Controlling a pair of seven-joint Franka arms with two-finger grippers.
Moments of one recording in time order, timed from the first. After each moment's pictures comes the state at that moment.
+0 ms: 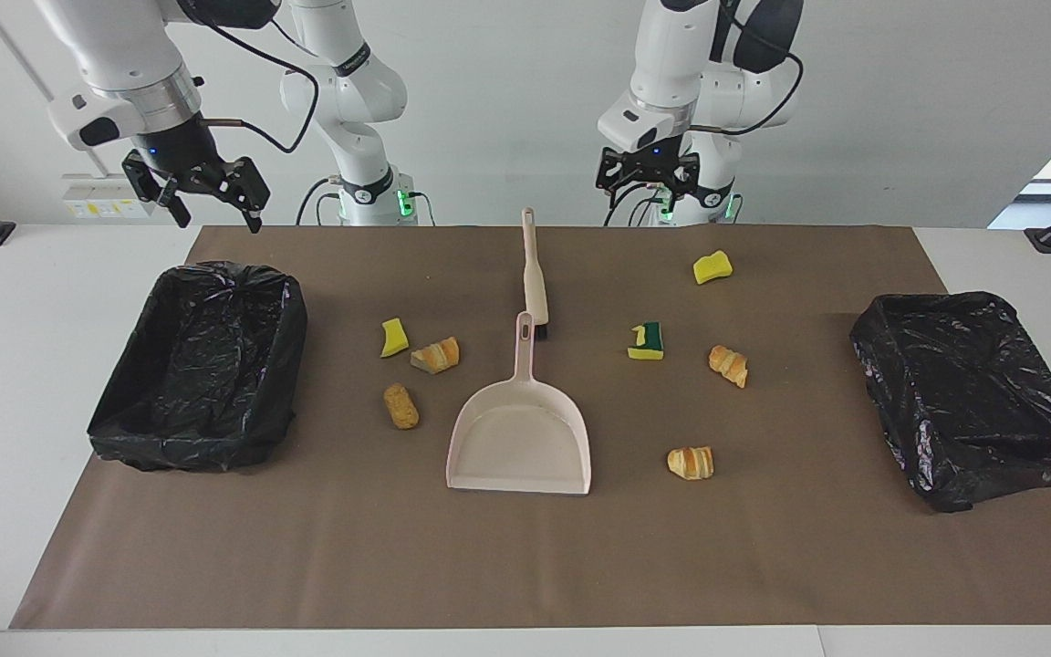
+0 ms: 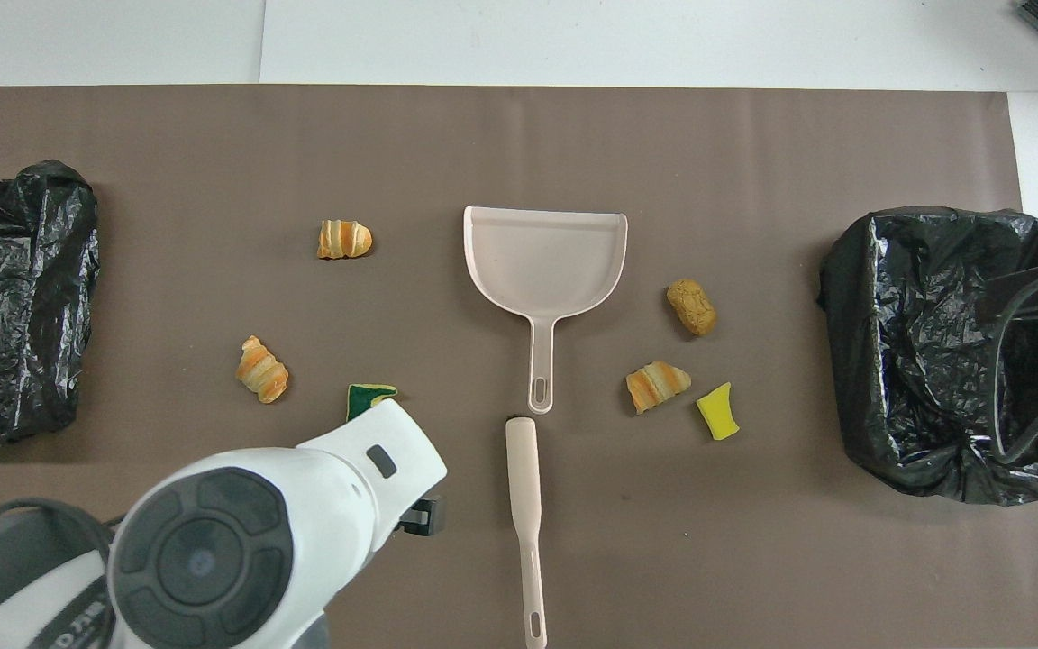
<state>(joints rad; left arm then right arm) -0.11 -0.31 -0.54 -2.07 -0.17 1.77 -0.40 -0.03 -0.05 -0.01 -1.56 -0.03 1.52 0.05</state>
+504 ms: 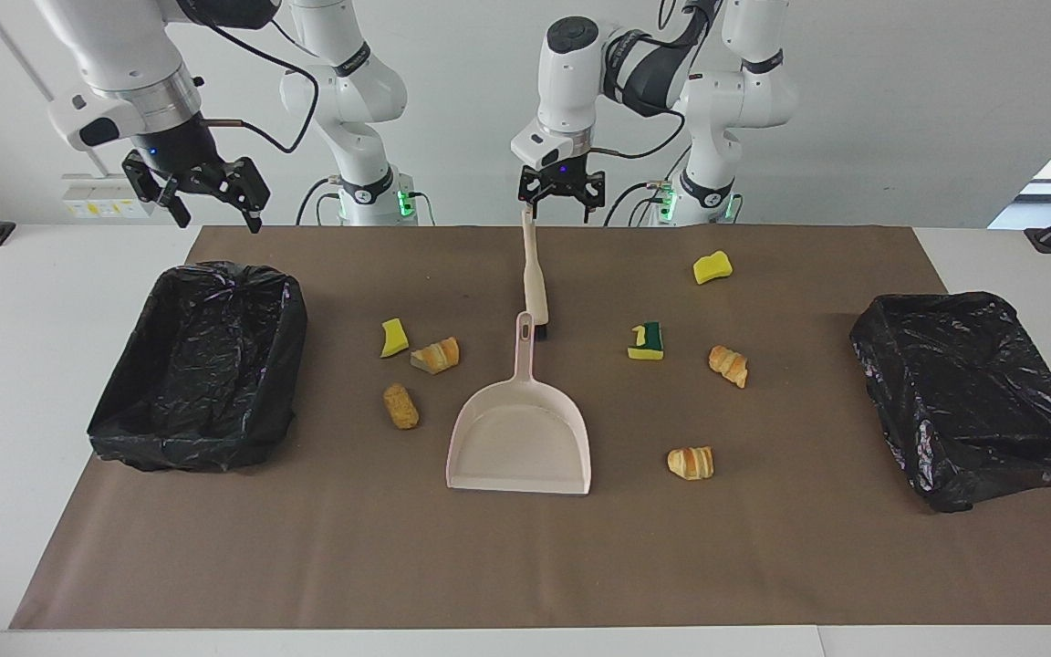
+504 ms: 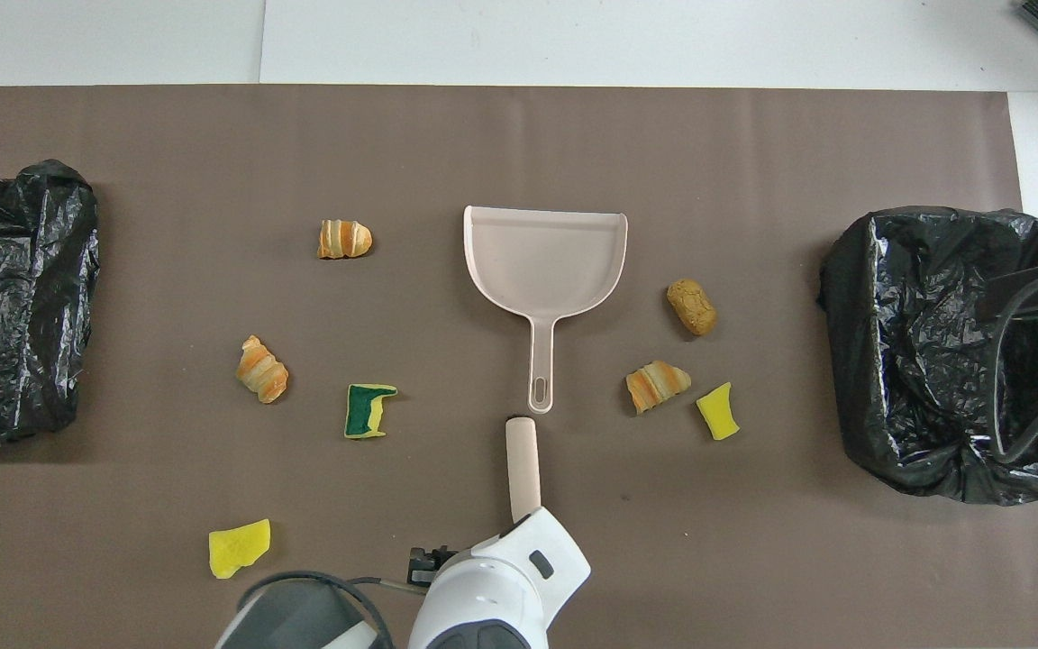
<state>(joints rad) -0.11 -0.26 -0.87 -2.26 -0.22 2.09 -0.66 -0.03 -0.05 -0.01 -1.56 -0.03 1.52 0.05</state>
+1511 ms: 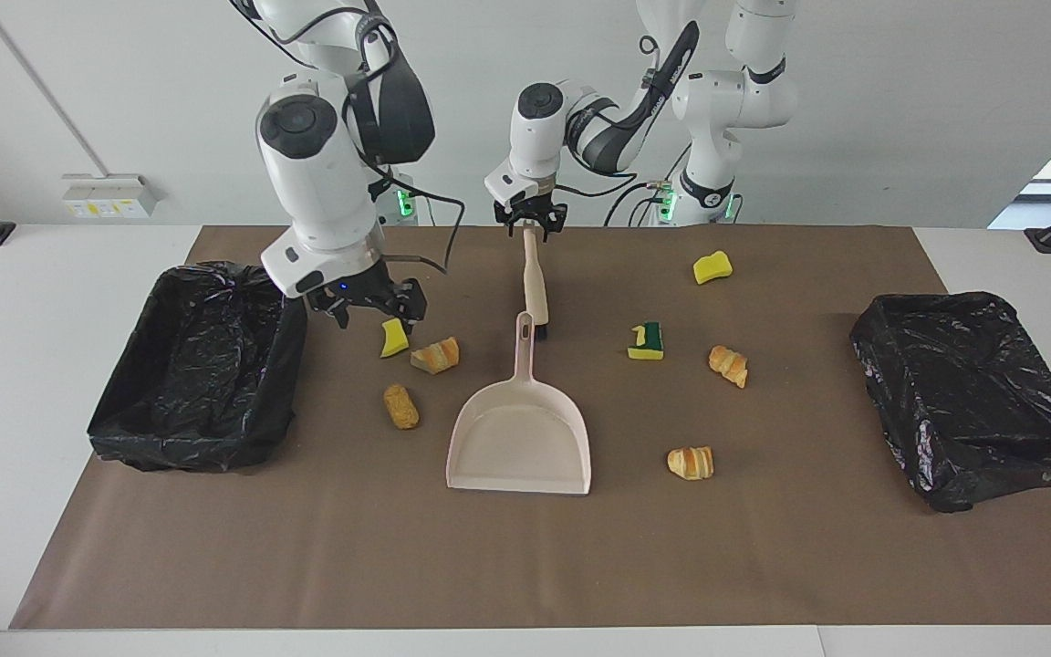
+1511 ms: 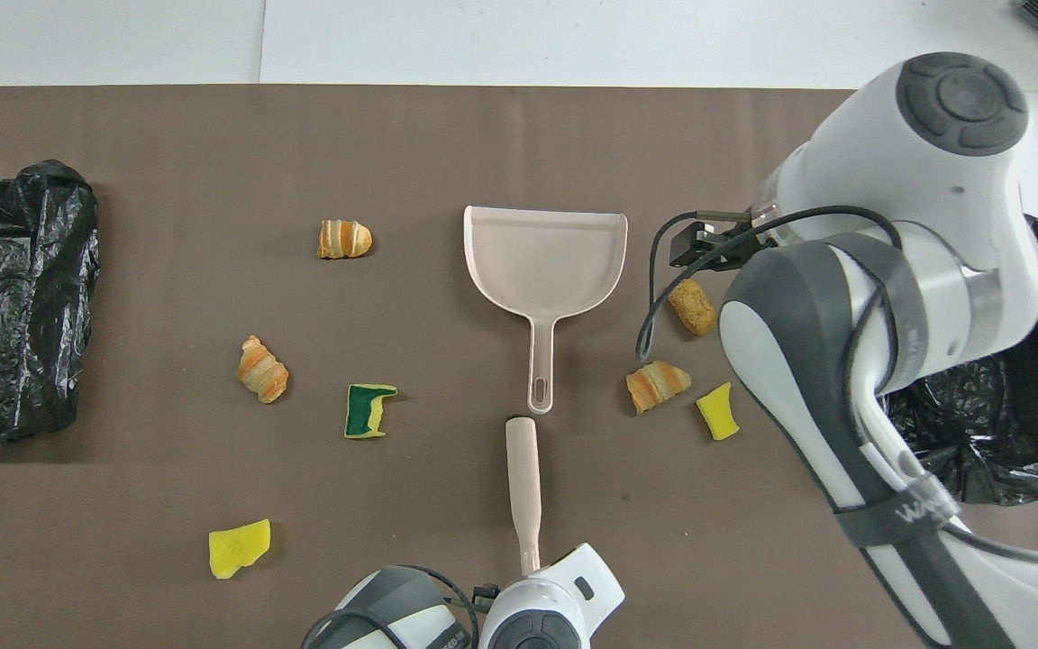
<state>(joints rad) -0.13 -0.03 -0.97 -2.34 -0.21 2.29 -0.72 0.25 0.28 0.02 -1.54 0.03 1.79 0.42</state>
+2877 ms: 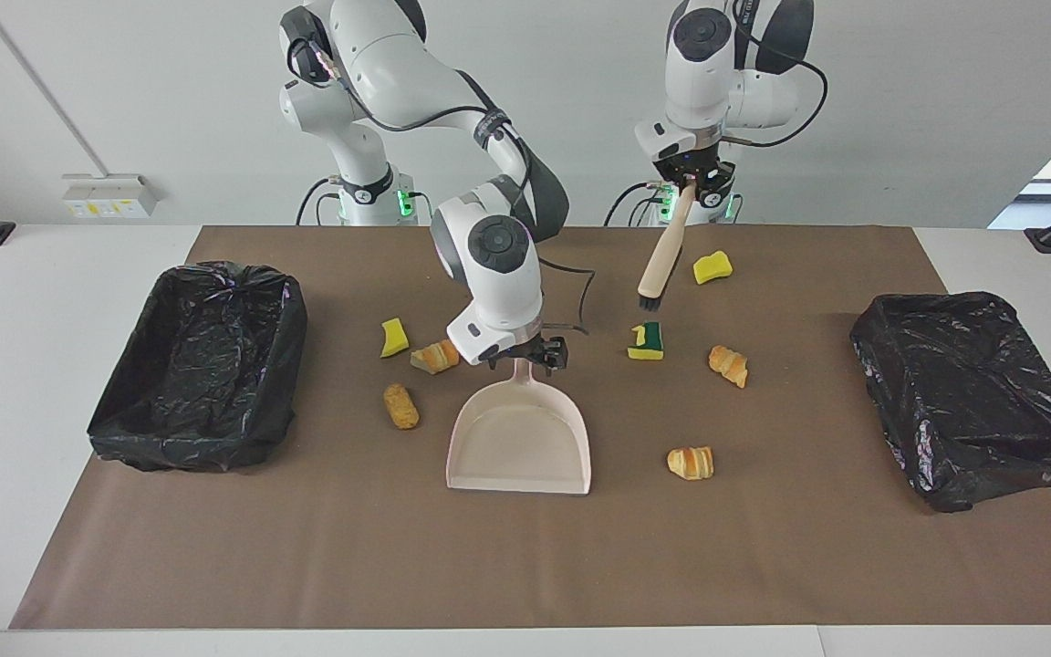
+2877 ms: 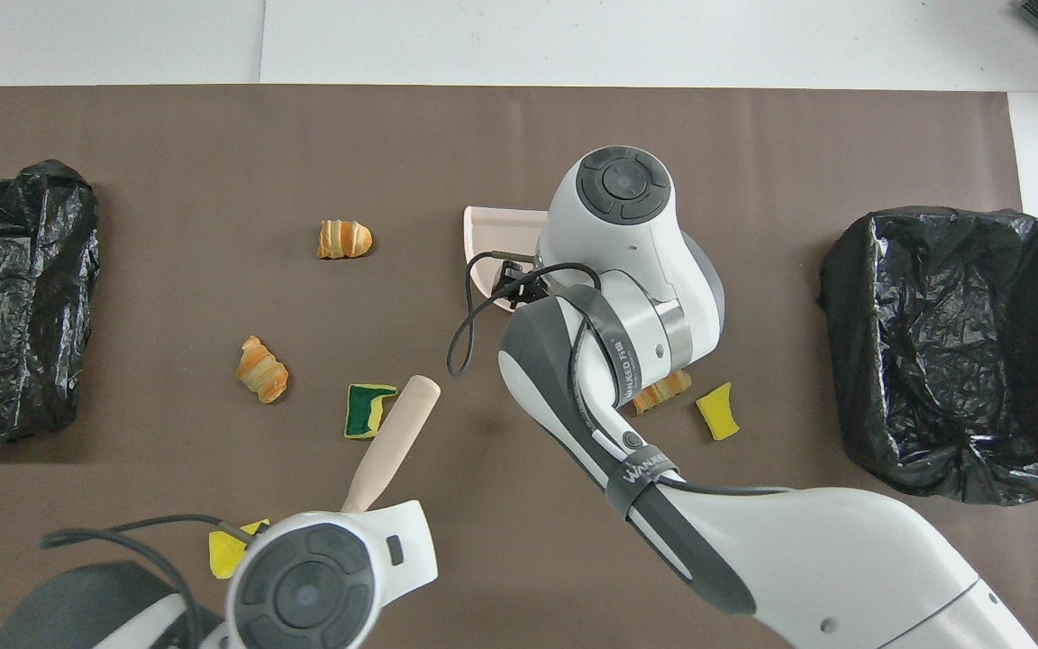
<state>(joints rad) -0.13 -0.61 -0.38 -2.43 -0.06 1.54 0.09 0.49 0.51 0.03 -1.51 0.11 1.94 0.65</state>
